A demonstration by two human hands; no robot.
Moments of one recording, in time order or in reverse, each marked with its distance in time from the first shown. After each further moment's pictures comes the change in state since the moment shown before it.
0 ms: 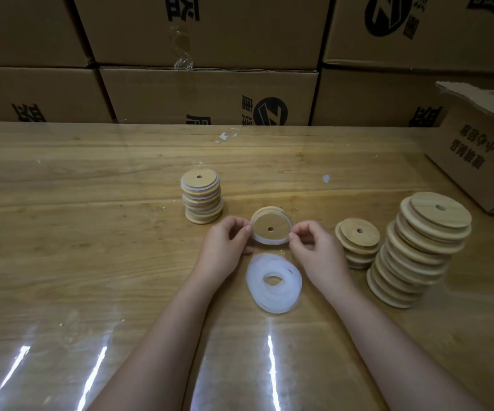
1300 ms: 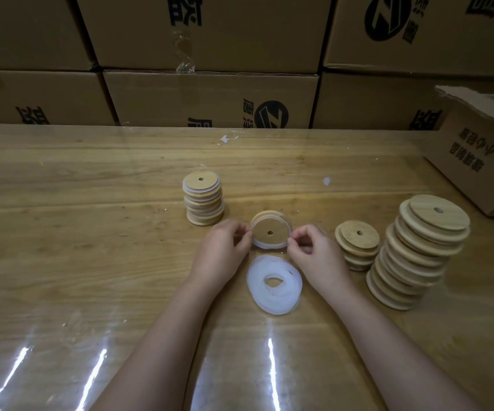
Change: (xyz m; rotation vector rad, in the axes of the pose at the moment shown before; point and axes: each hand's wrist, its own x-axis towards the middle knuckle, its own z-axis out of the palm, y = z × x) left_hand -0.003 0.001 -0.008 0.498 0.019 0.209; right_hand 0.000 0.001 -0.001 -0.095 -0.041 -0.041
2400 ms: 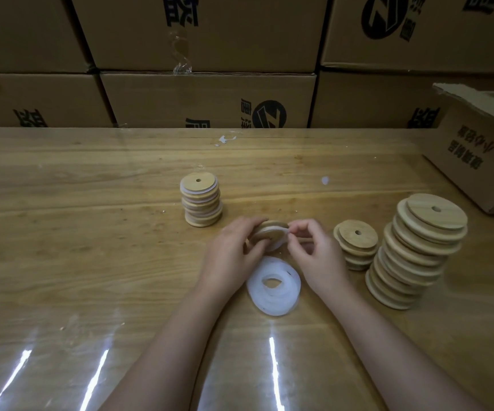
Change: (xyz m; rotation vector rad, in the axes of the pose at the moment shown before) left_hand -0.007 0.010 0.009 0.026 0.109 0.306; right_hand -0.005 -0.005 -0.001 0.199 0.050 -0.122
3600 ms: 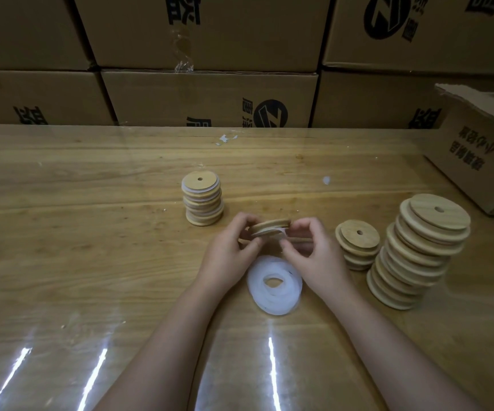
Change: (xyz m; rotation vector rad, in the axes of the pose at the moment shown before) left_hand 0.001 -0.013 0.004 -0.302 -0.051 -0.121; right_hand -0.001 0.002 0.002 -0.016 -0.029 0.040
